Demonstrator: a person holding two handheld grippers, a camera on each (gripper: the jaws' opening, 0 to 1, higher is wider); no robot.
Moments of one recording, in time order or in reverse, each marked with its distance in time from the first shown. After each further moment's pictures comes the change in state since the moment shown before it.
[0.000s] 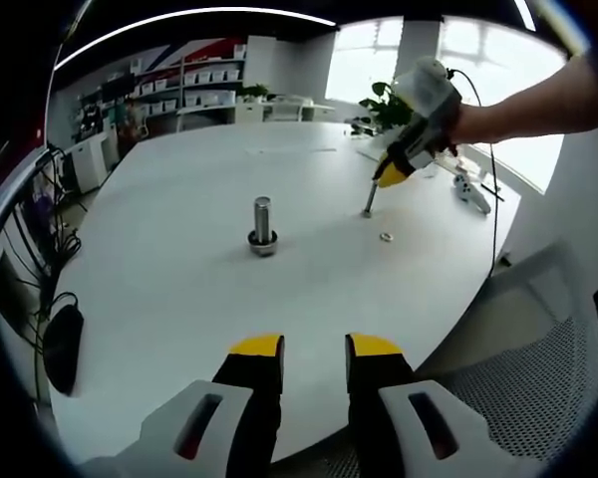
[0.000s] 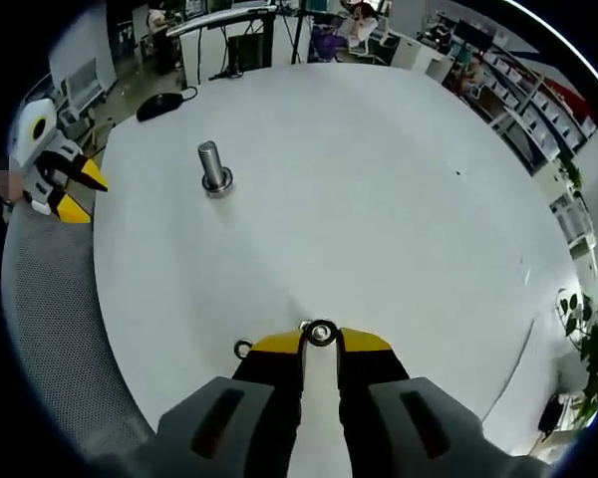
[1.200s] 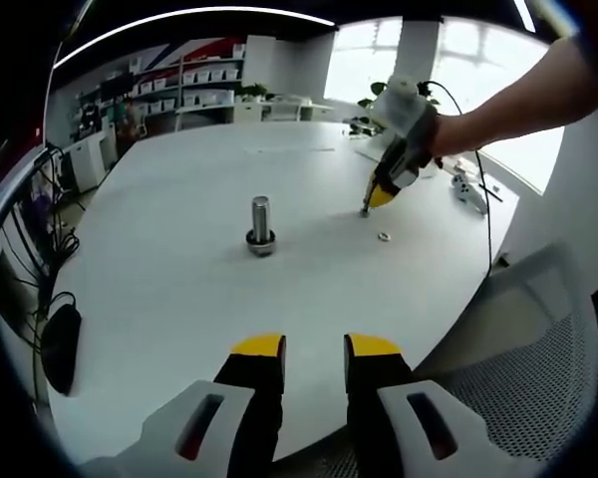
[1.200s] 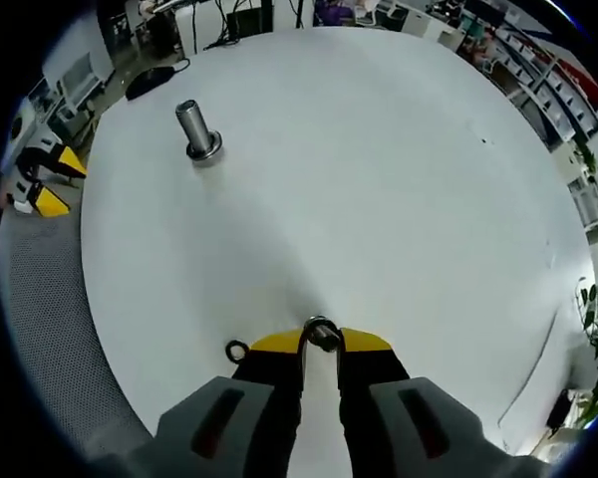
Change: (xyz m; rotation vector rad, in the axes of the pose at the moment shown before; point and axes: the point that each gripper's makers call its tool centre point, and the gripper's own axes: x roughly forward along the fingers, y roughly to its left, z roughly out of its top) left arm 0.001 -0.001 -0.001 -0.003 0.000 -0.009; right arm 0.038 0.006 -0.019 0.027 0.131 0.057
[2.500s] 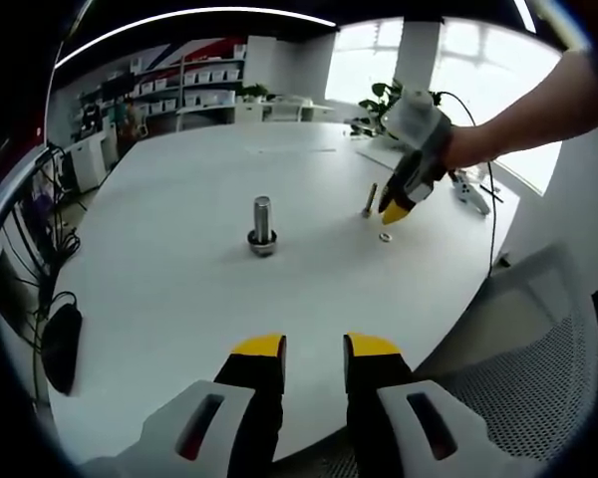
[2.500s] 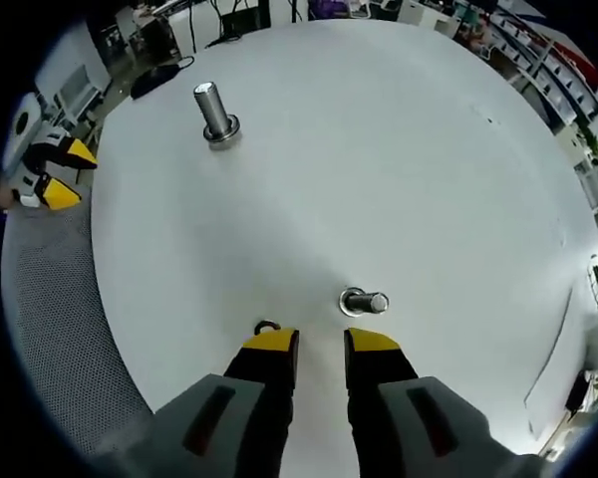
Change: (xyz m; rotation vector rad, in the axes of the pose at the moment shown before) left arm -0.001 0.001 0.000 0.000 -0.002 0.004; right arm -0.002 0.028 -0.021 0.048 0.007 0.044
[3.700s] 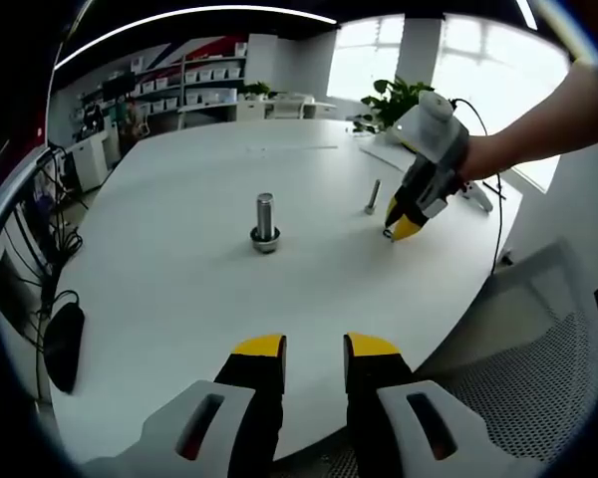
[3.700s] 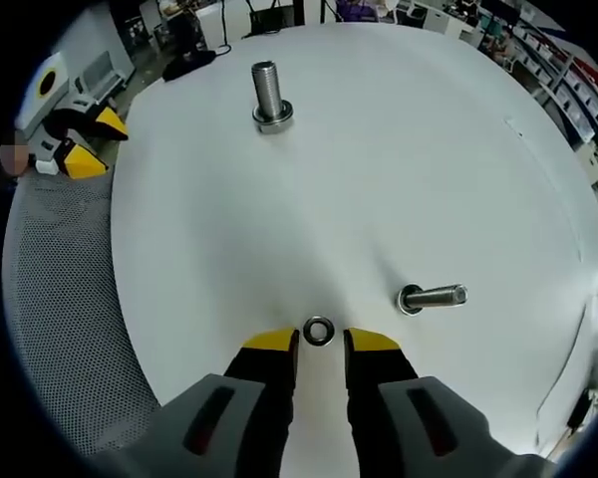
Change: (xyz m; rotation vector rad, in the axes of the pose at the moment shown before) left arm 0.000 0.002 -0.002 0.001 0.012 0.014; right arm 0.009 0.031 -0.005 -0.077 -0.013 0.060
